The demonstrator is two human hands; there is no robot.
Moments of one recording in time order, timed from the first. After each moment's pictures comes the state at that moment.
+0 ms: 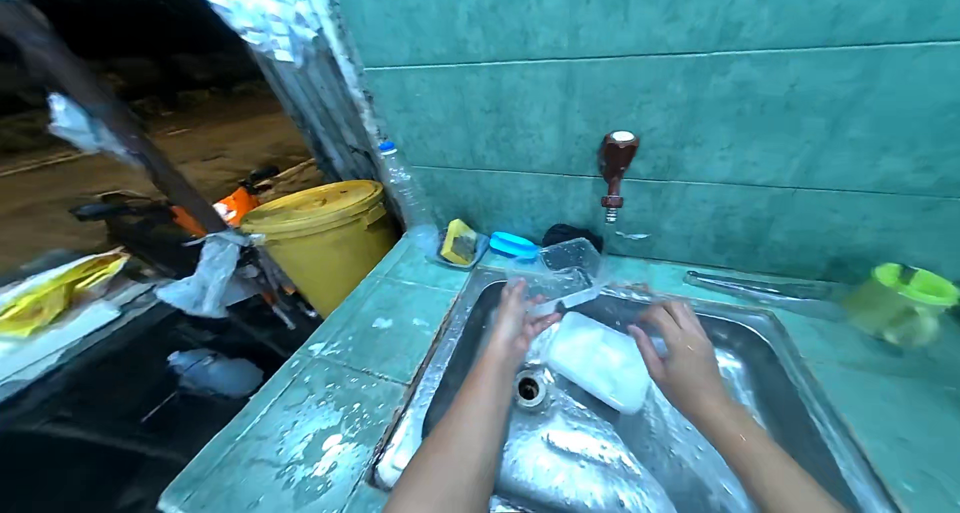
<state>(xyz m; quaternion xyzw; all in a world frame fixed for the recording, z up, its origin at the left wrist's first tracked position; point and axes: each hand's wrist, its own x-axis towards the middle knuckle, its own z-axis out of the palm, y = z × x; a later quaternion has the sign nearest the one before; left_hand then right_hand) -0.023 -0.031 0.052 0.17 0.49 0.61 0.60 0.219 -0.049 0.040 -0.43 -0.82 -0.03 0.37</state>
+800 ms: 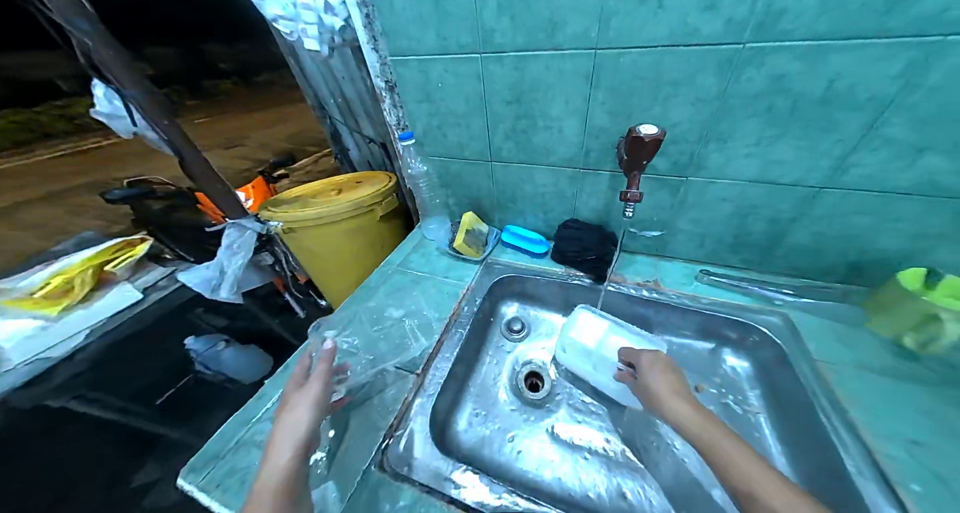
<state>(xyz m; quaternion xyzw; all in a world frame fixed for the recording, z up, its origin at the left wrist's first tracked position) -0.231 -0.215 0.040 0.20 0.79 0.53 0.24 0.193 -0.054 0.032 -0.57 -0.78 0.24 -0.03</state>
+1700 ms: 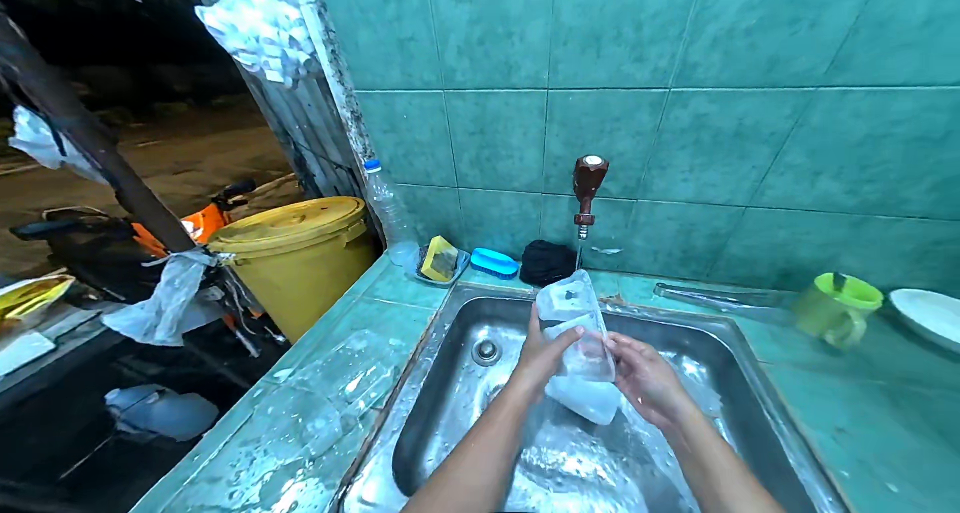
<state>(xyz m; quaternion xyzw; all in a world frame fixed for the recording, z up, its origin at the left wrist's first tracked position) 0.036 -0.051 0.033 0.40 0.53 0.49 0.57 0.214 -0.063 0.050 -0.36 -0.44 0.67 0.48</state>
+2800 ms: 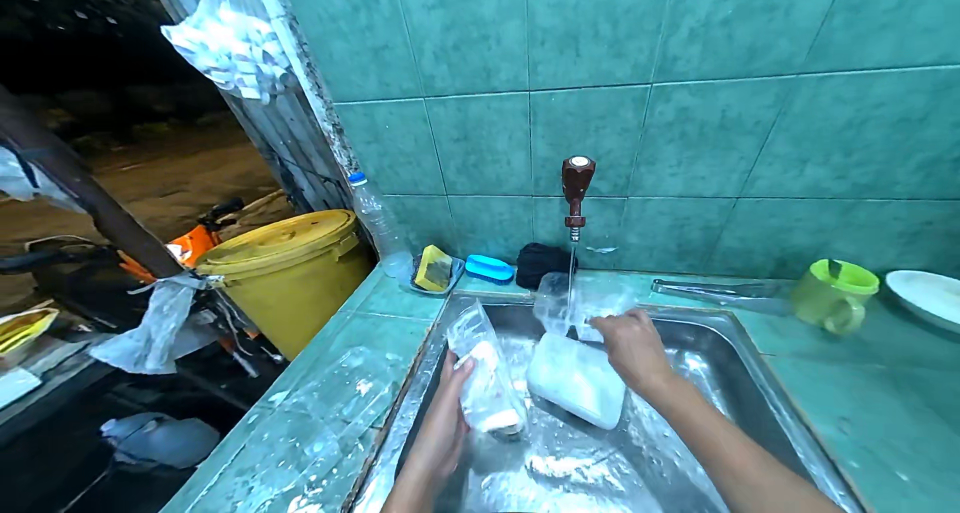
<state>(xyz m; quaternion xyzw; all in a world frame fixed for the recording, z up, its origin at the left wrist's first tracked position) -0.061 -0.134 0.036 0.32 0.54 0.57 0.53 0.210 -0.023 0.057 -0.51 -0.84 0.00 0.18</state>
